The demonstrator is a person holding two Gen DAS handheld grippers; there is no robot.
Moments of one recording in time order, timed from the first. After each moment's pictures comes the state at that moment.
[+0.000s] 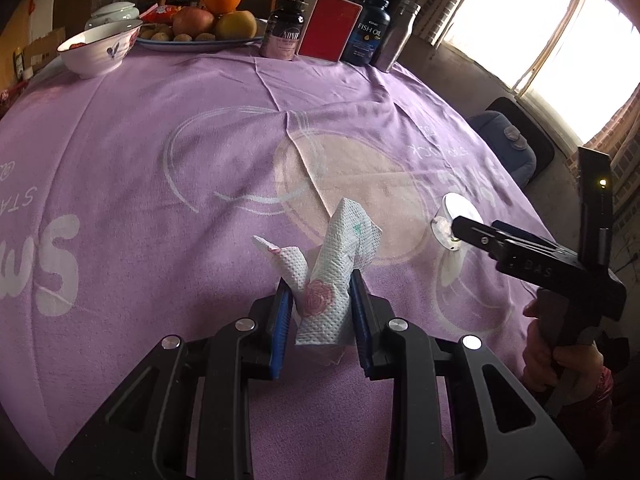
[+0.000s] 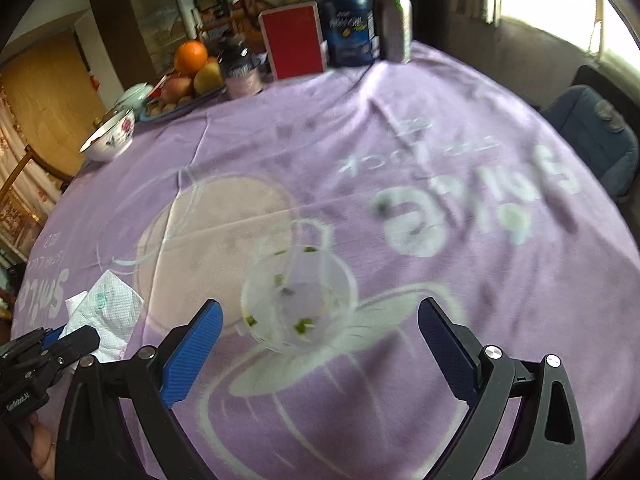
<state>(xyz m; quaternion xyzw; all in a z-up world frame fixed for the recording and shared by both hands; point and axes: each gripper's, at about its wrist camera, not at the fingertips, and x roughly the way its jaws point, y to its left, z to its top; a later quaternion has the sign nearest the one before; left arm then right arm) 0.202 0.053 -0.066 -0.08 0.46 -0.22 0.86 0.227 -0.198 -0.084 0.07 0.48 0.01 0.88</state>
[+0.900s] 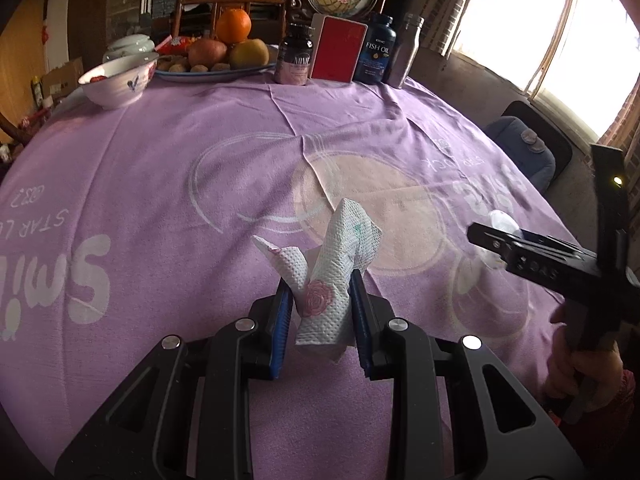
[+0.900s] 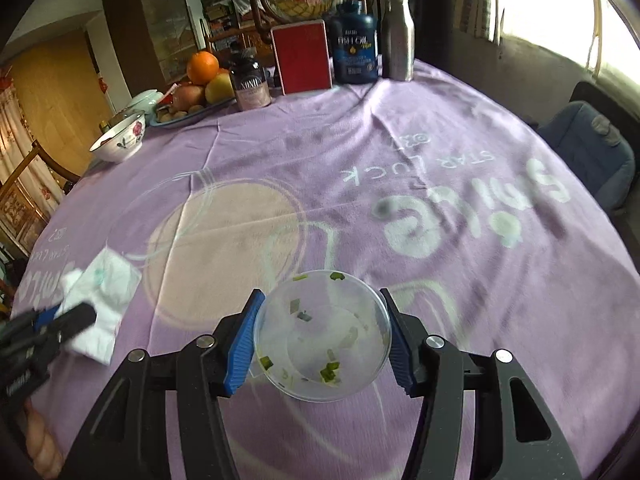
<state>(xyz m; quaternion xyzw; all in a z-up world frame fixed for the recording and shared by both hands) 0.187 0.046 -0.055 -0.03 0.42 -0.17 0.89 0.198 -0.193 -0.072 0.05 0.44 0.00 0.90</state>
